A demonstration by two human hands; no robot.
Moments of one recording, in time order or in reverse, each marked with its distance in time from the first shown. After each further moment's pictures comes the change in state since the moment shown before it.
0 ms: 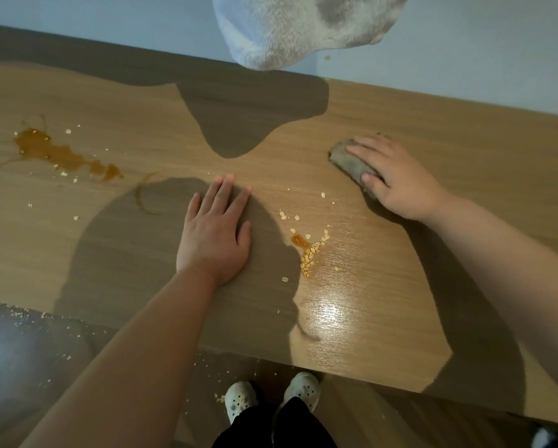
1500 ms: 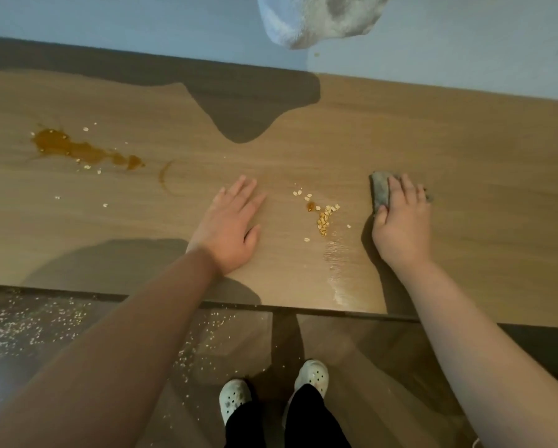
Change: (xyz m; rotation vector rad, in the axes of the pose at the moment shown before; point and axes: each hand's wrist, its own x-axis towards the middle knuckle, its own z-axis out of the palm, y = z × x) left_hand -0.028 -0.033 -0.013 -0.003 -0.133 0.352; right_hand -0.104 -0.102 0.053 -0.005 0.288 0.714
